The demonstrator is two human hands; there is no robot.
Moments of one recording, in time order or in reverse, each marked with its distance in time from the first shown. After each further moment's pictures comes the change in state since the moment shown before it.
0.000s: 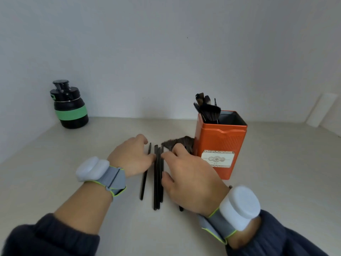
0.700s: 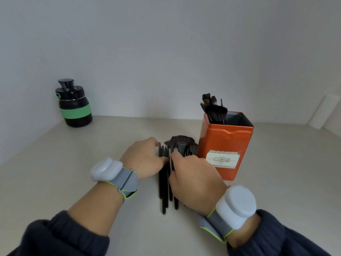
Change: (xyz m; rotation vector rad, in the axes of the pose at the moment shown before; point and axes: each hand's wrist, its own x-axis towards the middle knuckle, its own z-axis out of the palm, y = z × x) left_hand -0.006 0.013 0.009 -0.083 -0.010 0.020; right_hand 0.003 -0.003 0.004 -0.059 -0.131 0.153
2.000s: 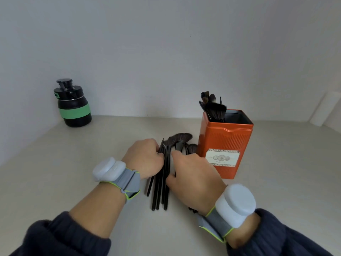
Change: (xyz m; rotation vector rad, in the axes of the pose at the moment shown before) left_hand -0.003 0.008 0.001 0.042 0.035 0.035; right_hand 0.001 -0.003 -0.001 0.105 -0.016 0.055
